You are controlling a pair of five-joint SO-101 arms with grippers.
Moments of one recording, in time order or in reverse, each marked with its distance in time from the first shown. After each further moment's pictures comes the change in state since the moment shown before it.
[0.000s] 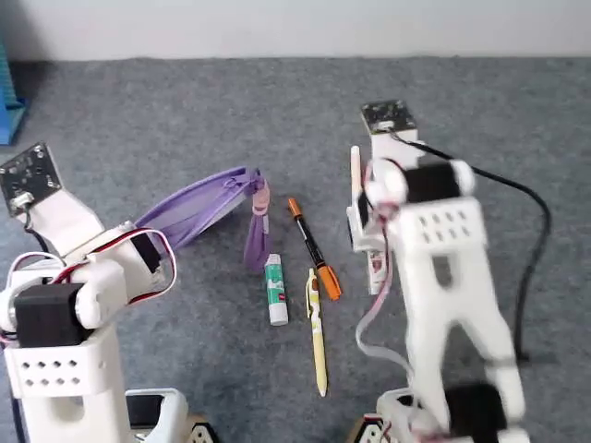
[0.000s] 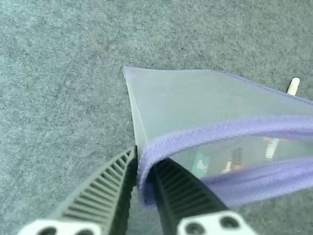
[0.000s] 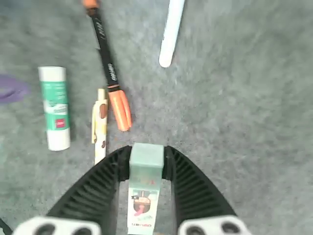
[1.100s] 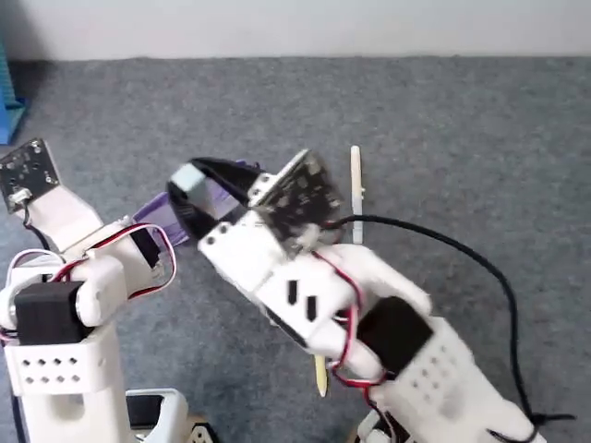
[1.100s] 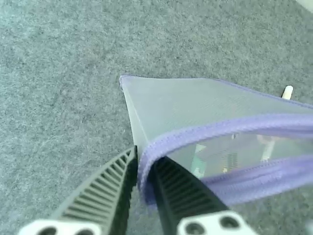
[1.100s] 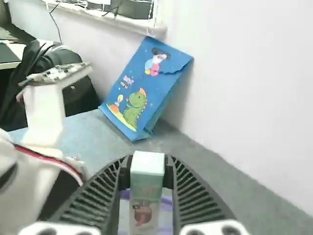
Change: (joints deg) left arm 0.0 0.4 0.0 -2.4 0.0; right arm -38.9 -25.5 16.7 -61.2 5.0
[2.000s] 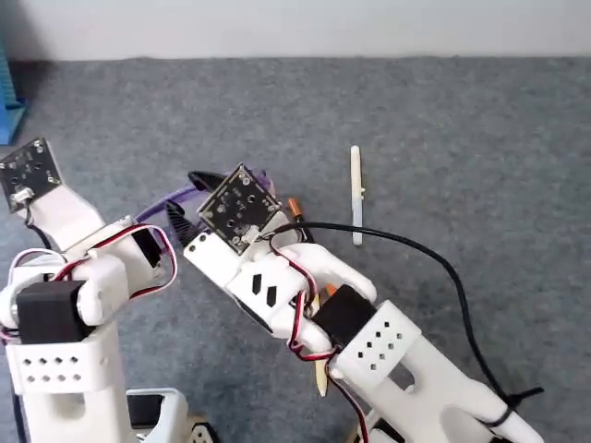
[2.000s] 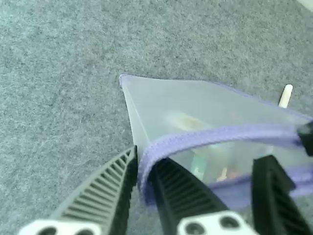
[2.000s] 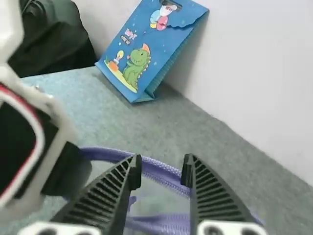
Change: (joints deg) left arm 0.1 0.1 0.0 0.0 0.0; right arm 1.1 5.4 13.3 -8.5 2.2
